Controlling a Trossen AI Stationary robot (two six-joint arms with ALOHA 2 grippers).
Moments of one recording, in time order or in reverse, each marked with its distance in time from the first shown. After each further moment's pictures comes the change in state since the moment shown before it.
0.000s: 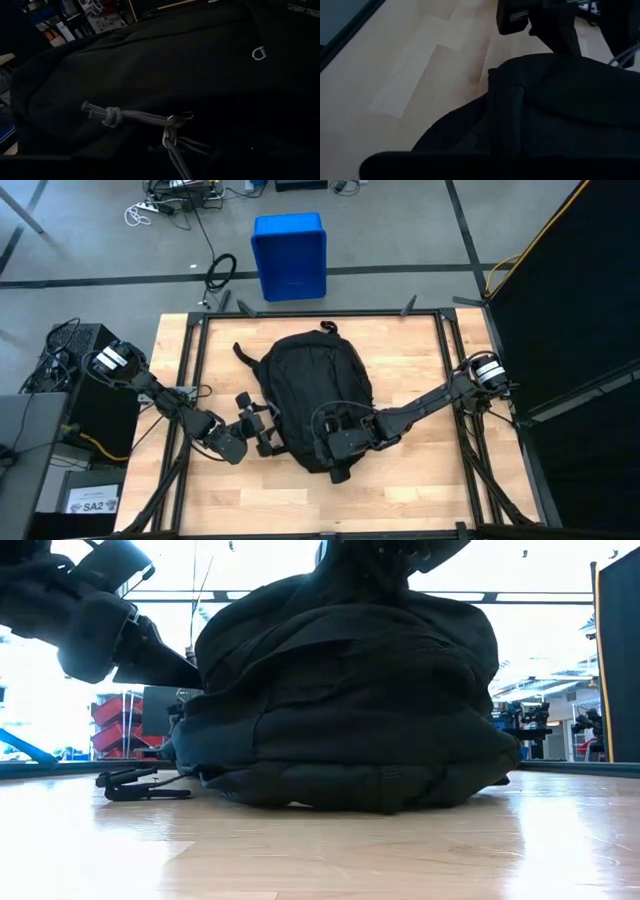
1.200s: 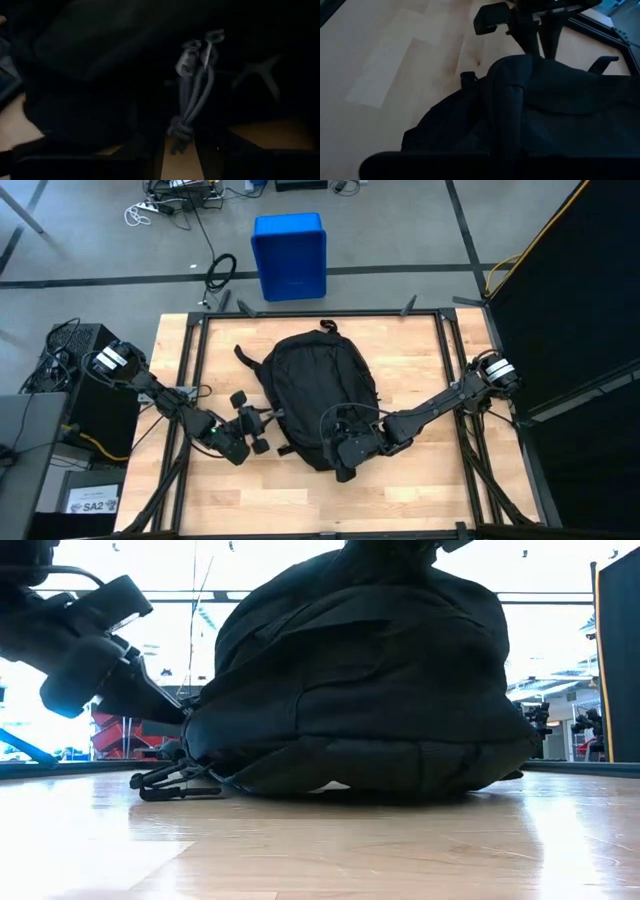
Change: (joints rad) left arm 0.003 -0.002 0.001 -0.276 0.104 -0.270; right arm 0.058 -0.069 0.000 -0.106 0.186 0.017
